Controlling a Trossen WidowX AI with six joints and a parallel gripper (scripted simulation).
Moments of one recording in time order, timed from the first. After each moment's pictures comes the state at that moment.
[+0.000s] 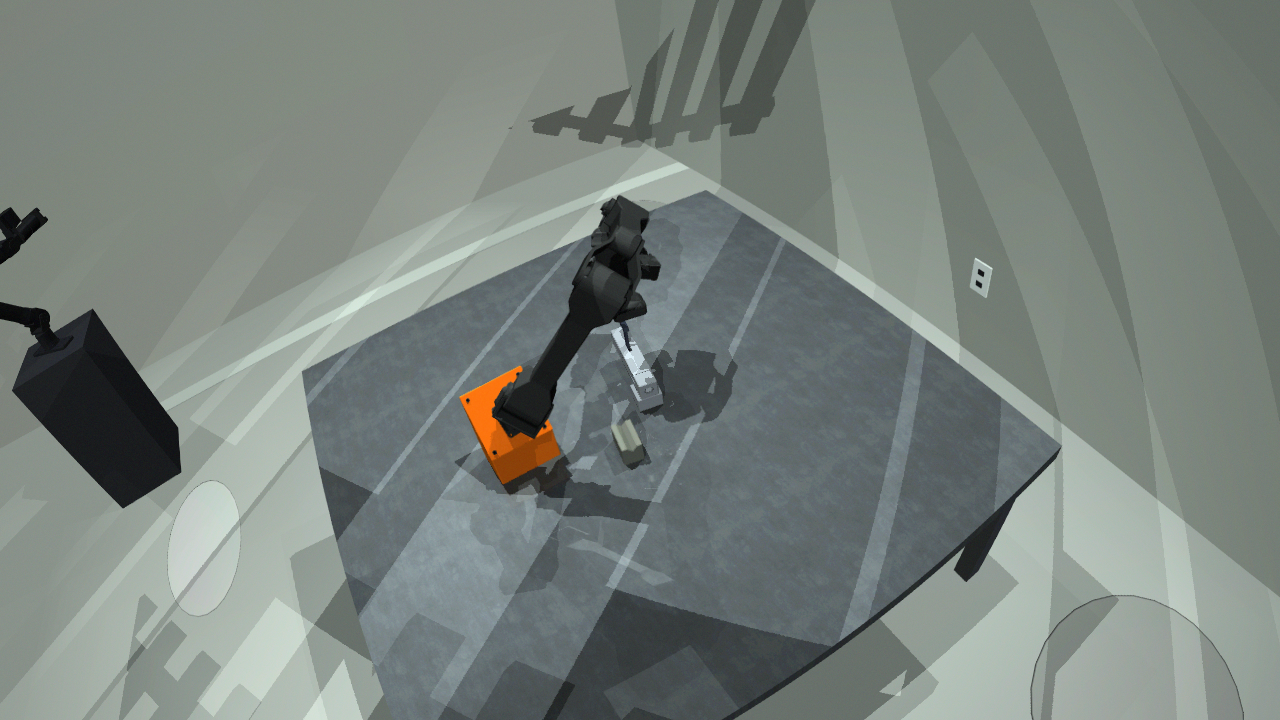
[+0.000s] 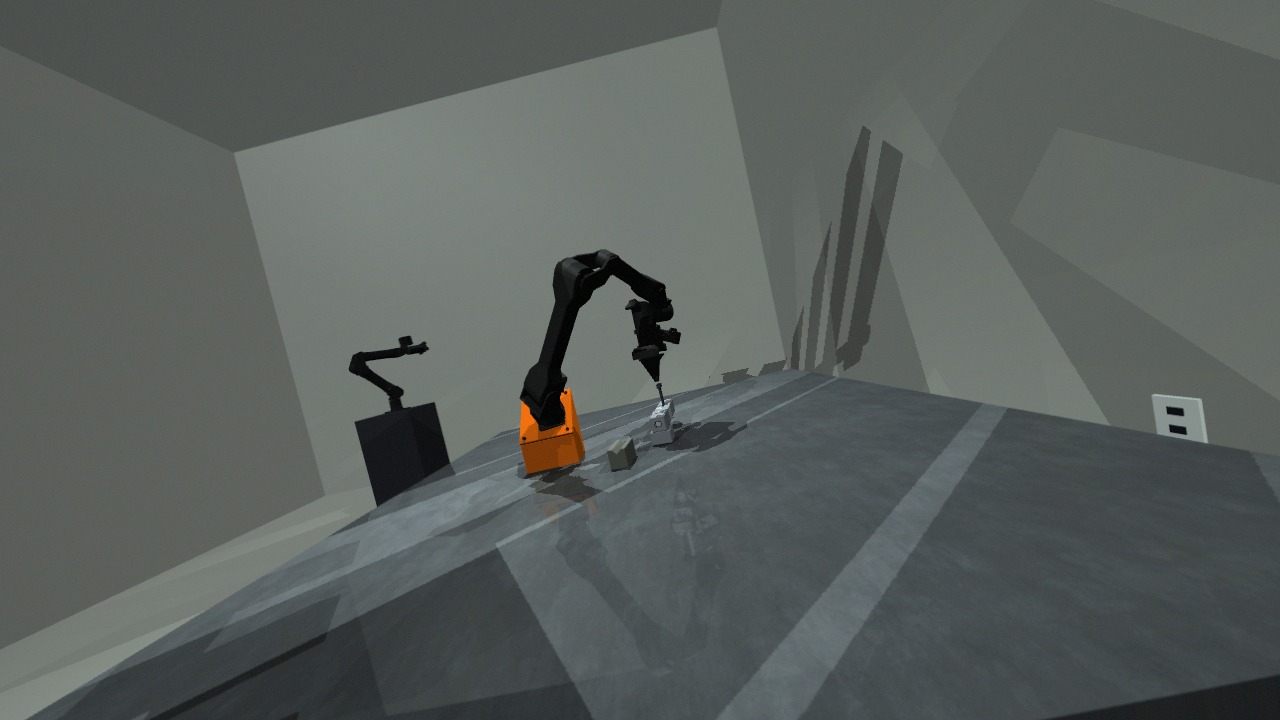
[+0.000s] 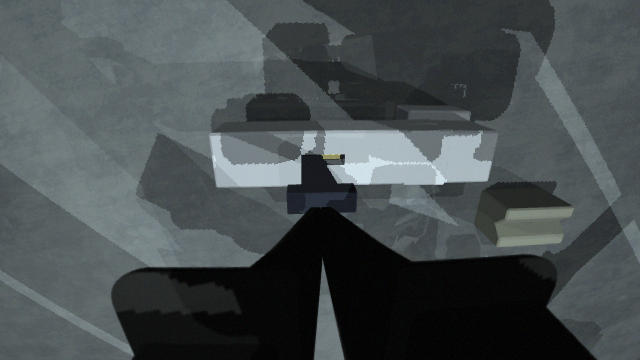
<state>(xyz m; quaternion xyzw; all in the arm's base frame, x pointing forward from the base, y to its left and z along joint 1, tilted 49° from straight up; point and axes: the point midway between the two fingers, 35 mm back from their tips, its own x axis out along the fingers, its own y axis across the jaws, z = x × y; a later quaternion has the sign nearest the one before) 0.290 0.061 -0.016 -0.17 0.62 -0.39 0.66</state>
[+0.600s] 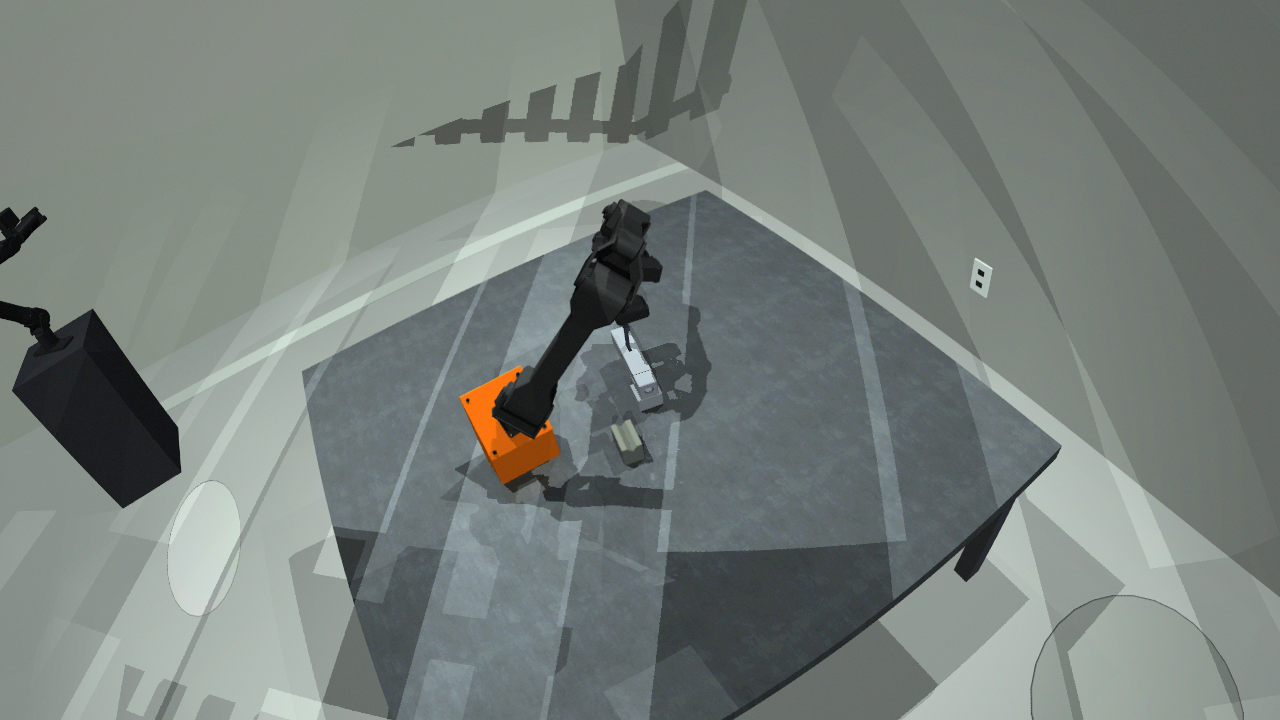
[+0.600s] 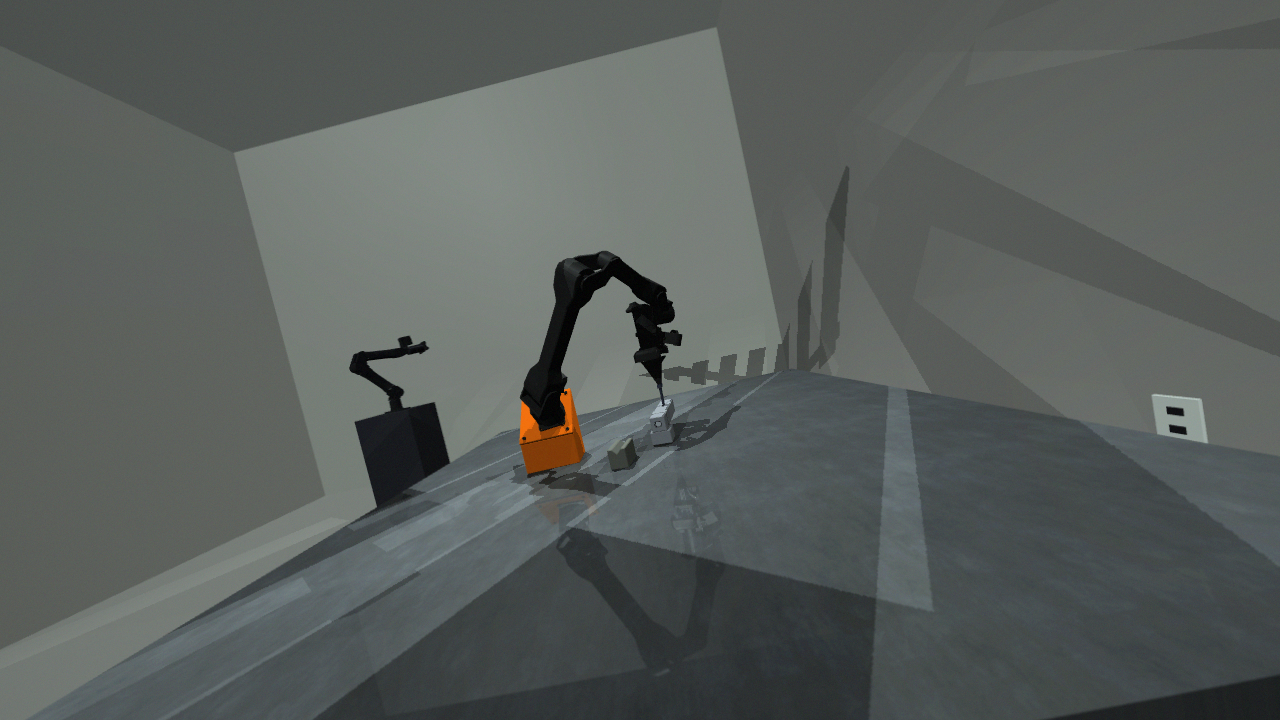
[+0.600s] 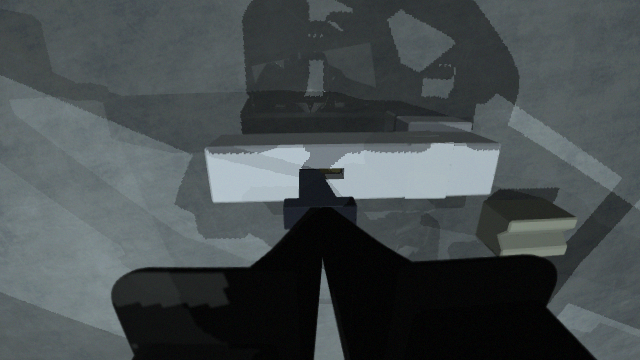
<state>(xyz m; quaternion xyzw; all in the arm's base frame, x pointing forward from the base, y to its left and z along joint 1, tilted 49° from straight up) 0.292 0.053 -0.021 -0.18 0.61 -0.39 0.66</state>
